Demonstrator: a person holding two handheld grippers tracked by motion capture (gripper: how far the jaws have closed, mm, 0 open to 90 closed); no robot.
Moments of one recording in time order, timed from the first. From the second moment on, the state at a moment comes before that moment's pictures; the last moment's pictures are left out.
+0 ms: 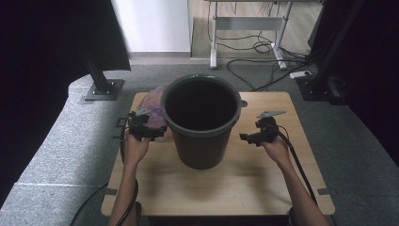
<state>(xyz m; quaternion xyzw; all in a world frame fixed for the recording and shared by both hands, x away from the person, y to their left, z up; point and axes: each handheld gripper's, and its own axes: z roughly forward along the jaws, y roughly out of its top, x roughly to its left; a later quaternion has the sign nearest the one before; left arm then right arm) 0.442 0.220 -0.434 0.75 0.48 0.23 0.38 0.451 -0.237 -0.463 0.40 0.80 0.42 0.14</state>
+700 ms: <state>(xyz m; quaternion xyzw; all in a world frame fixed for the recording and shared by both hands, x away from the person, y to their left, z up) 0.449 0.184 -0.429 0.76 0.47 0.24 0.39 0.463 -0.229 -0.449 0.39 0.80 0.43 0.15</state>
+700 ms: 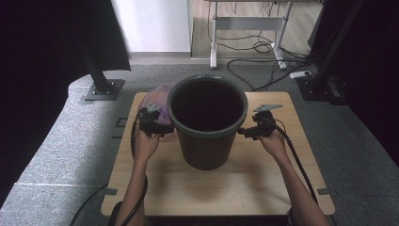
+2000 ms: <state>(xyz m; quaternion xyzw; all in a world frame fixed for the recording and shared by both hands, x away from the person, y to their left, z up) 0.424 0.182 -0.441 0.77 0.46 0.23 0.37 0.403 -0.283 -0.491 0.40 0.84 0.36 0.14</state>
